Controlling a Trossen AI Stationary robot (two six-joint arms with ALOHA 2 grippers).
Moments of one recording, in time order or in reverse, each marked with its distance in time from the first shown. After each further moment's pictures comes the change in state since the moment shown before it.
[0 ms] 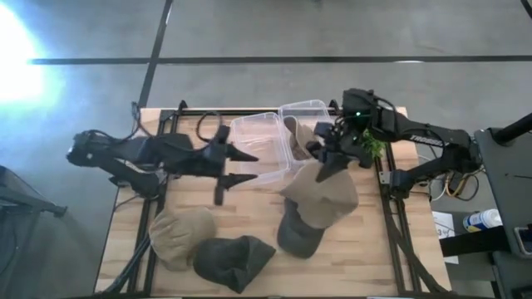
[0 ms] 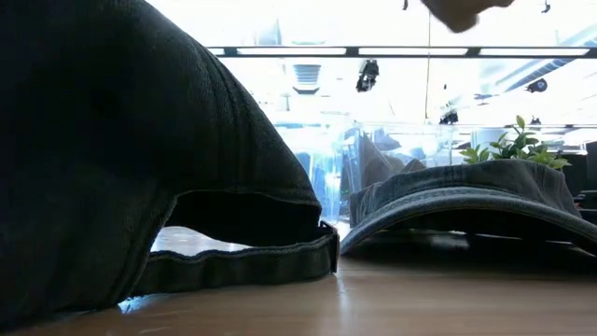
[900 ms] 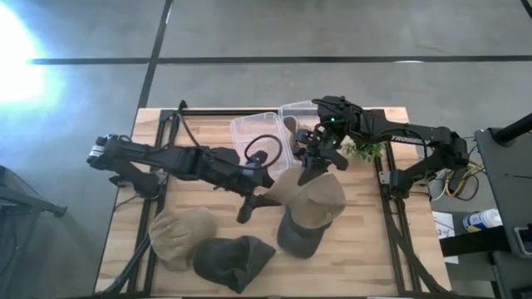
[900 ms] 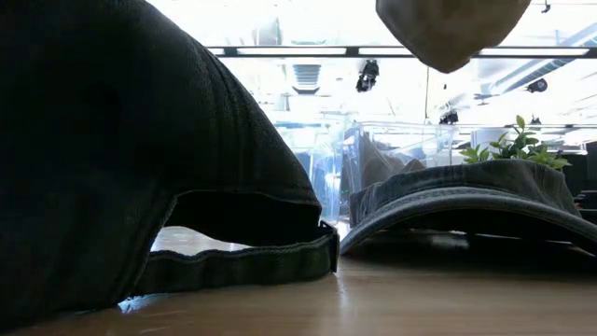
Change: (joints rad) left arm 0.024 0.247 0.094 -0.008 0.282 -0.154; right arm 0.013 0.115 -0.001 -0.006 0.025 0.019
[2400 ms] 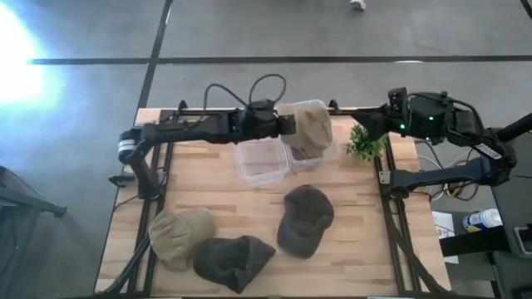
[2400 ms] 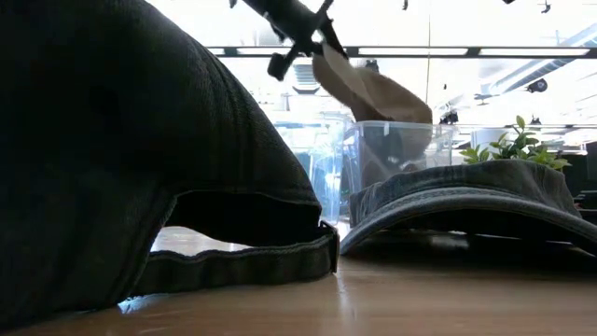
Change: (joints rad) left arm 0.406 0.248 0.085 0.052 -0.306 -0.926; right arm 0.000 -0.551 0.006 -0.635 1.440 0.007
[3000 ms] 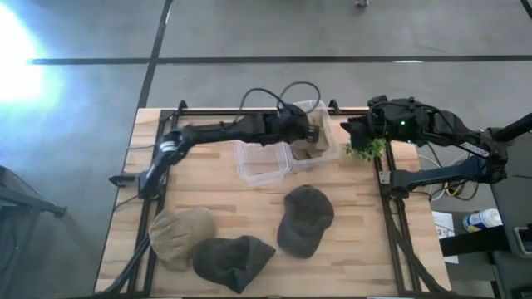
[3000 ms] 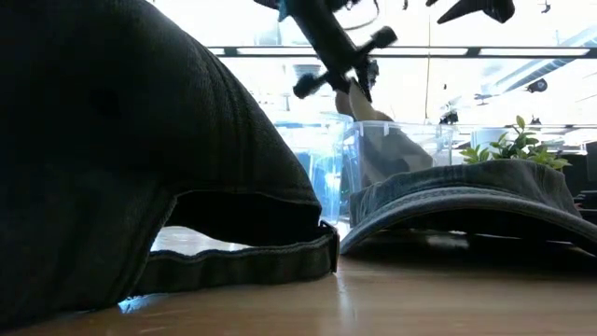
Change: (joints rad) left arm -0.016 0.385 0.485 -0.369 -0.149 0.161; right arm 0.000 0.064 -0.065 -0.063 -0.003 -0.024
